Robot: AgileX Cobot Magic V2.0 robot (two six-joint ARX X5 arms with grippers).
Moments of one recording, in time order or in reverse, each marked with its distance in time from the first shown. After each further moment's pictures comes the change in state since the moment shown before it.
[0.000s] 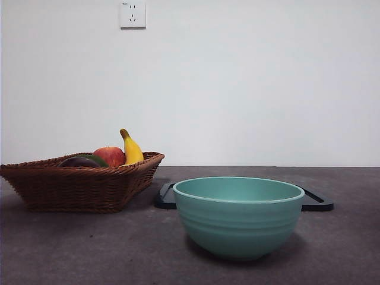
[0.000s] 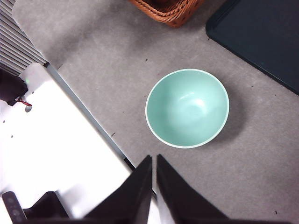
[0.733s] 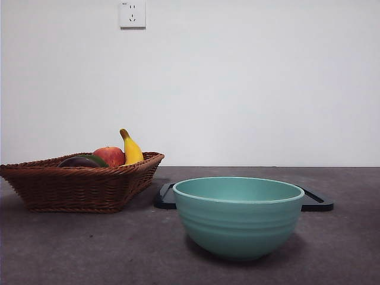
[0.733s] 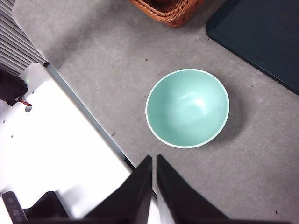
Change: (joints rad) left arm 0.112 -0.181 -0.004 0.351 -0.208 0.046; right arm 0.000 0.000 0.000 0.000 0.000 0.000
